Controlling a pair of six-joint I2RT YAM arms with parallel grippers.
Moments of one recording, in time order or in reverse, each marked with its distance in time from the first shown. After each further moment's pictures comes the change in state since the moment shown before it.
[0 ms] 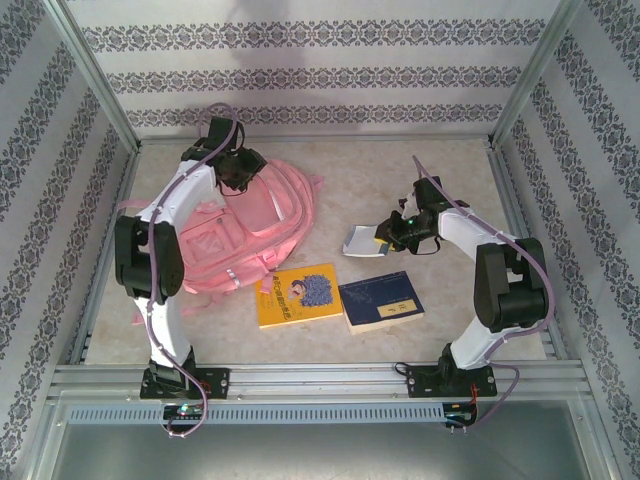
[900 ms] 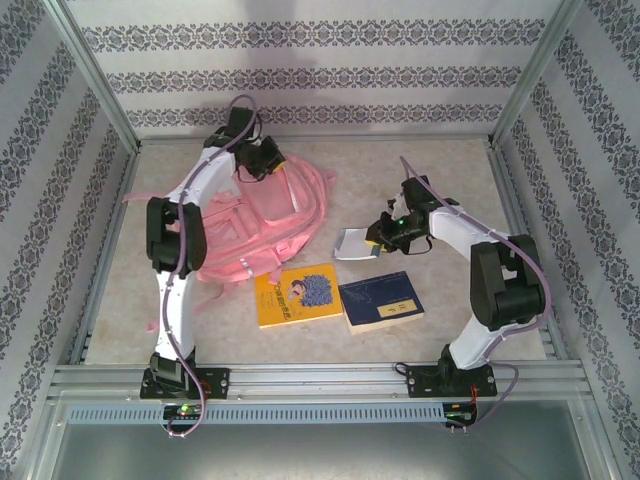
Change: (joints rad) left arm -0.046 0.323 0.409 -0.074 0.212 0.087; right arm 0.086 0.029 0.040 -0.013 -0.002 0.009
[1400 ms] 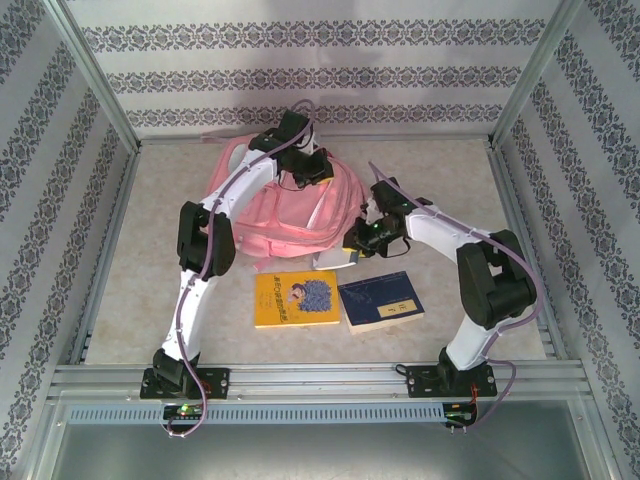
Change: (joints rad) left arm -0.200 0.083 0.174 -0.139 0.104 0.214; right arm 0.170 0.027 0.040 -0.002 0.026 0.065
